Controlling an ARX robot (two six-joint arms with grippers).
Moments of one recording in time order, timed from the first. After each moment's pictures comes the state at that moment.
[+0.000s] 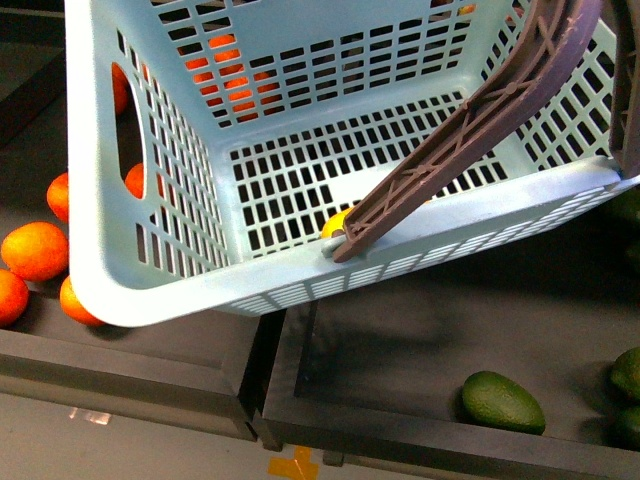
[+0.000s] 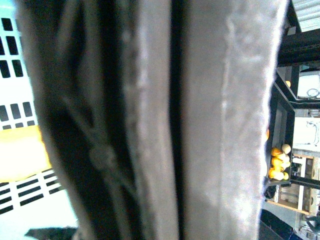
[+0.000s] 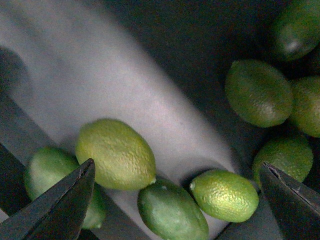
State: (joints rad) left arm -0.59 1.79 1.48 -0.32 0.29 -0.89; right arm -0.53 1.99 0.85 0.00 -0.39 -1.20
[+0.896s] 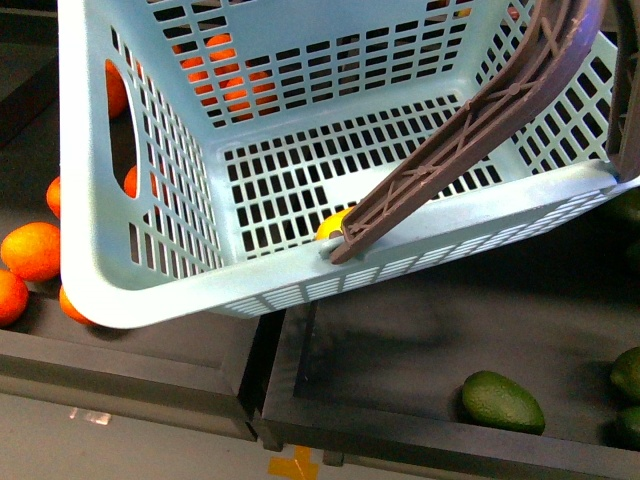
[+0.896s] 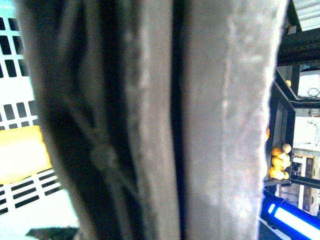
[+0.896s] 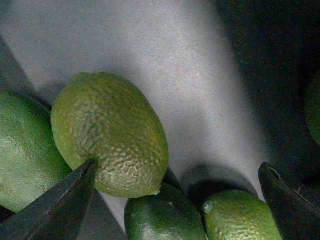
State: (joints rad) left arm -0.59 1.79 1.48 -0.32 0.29 -0.89; right arm -0.48 2.29 1.09 -0.15 -0.25 -1.48
